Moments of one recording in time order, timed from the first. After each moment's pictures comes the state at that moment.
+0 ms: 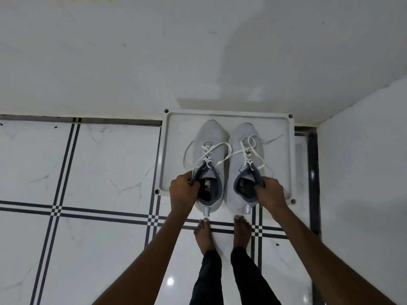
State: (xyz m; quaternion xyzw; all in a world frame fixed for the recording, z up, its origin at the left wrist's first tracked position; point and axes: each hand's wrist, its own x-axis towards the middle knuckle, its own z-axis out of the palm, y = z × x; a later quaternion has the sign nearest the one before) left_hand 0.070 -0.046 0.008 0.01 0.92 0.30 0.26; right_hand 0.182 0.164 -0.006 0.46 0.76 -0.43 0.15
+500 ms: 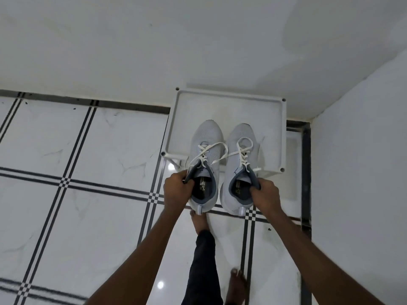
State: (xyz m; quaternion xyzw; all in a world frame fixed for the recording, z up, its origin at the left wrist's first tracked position) left_hand 0.204 -0.120 0.053 0.01 0.93 0.31 0.22; right_hand 0.311 0.097 0.037 0.43 0.79 -0.41 0.13
